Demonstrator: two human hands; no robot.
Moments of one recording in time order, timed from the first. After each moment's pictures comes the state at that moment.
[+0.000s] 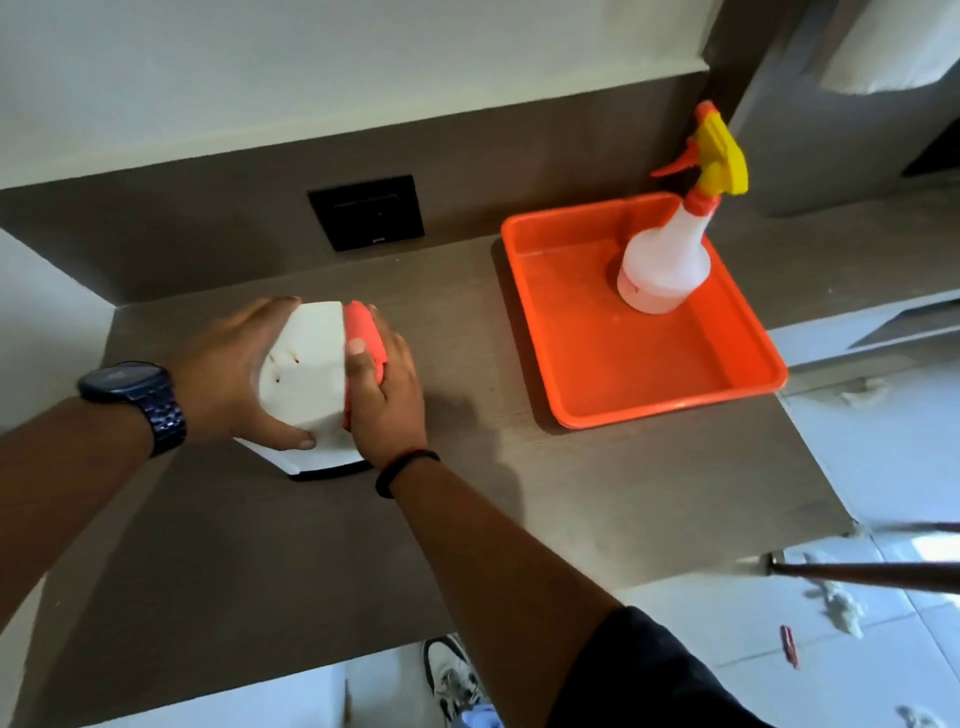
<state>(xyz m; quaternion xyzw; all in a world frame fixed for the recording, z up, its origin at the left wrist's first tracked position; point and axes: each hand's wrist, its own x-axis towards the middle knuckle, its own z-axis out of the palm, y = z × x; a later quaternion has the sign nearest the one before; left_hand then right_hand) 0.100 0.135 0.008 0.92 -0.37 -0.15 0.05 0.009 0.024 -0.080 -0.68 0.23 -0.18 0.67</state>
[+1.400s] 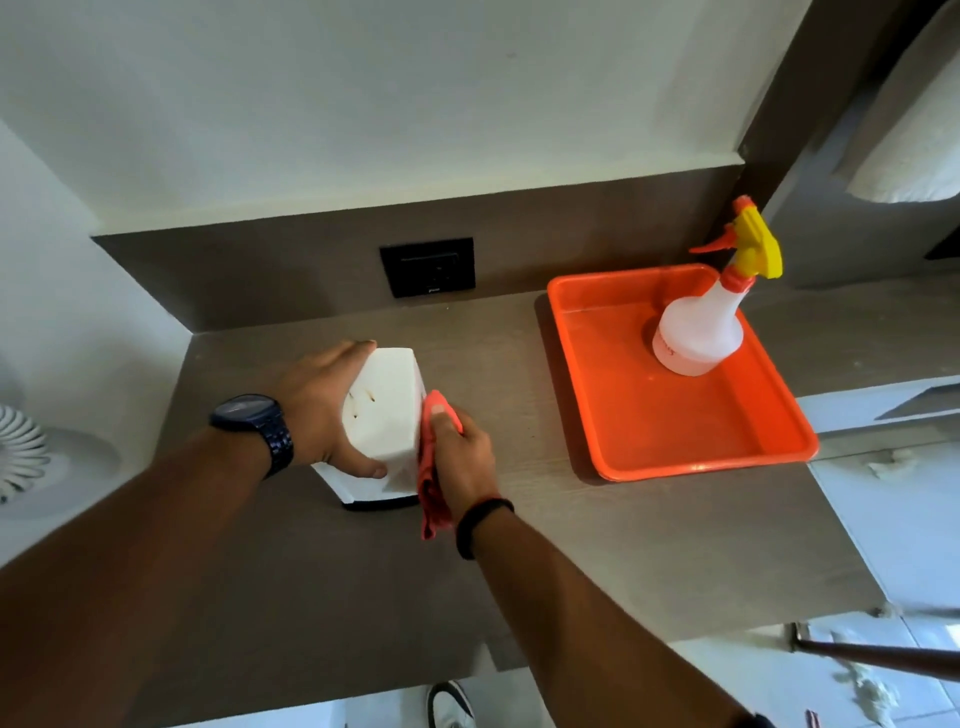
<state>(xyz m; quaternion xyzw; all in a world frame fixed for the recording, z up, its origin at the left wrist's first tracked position) 0.105 0.135 0.007 0.92 -0.35 -0.17 0.06 -0.011 0.021 -0.062 -0.59 0.37 -0.04 0.72</state>
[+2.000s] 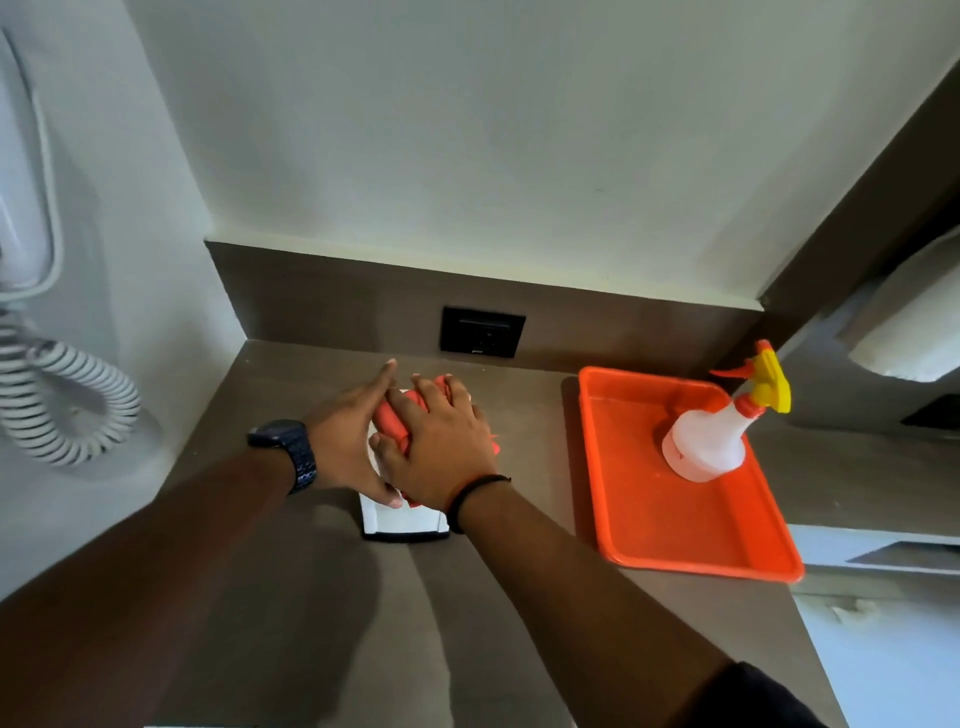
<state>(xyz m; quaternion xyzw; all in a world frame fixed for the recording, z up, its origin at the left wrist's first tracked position) 0.105 0.171 0.007 0.90 -0.31 -0.20 0.24 0.032 0.033 0.010 -0.98 0.01 -0.02 0.20</state>
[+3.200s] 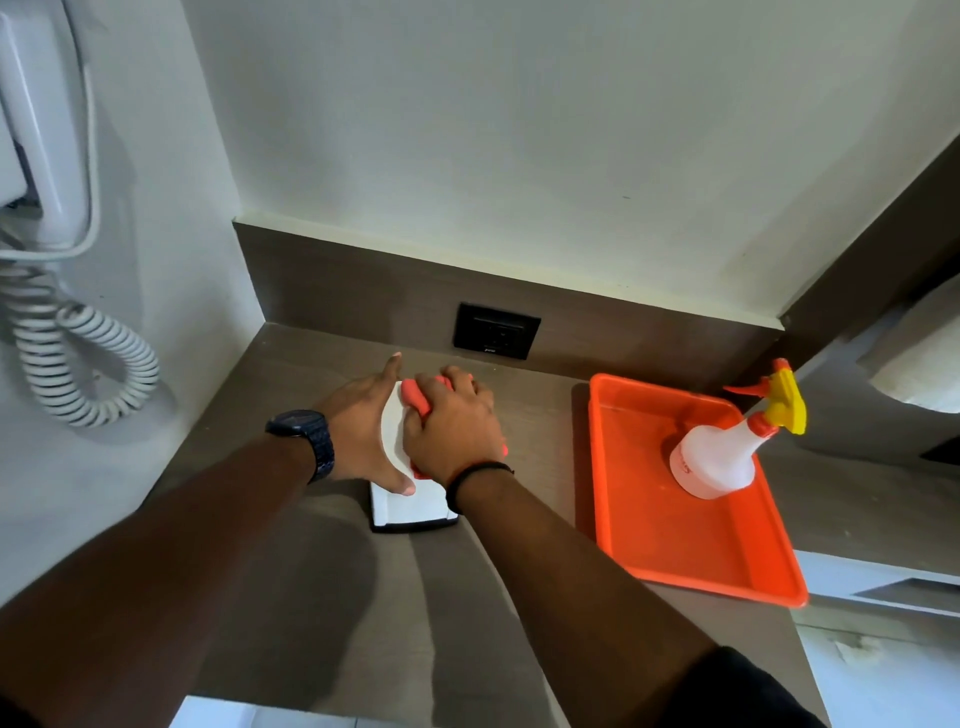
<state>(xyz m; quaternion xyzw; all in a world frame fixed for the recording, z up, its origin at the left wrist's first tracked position) 0.098 0.163 0.000 0.93 -0.24 -0.19 0.20 0.048 0.029 -0.009 -0.96 0.08 -0.04 0.25</state>
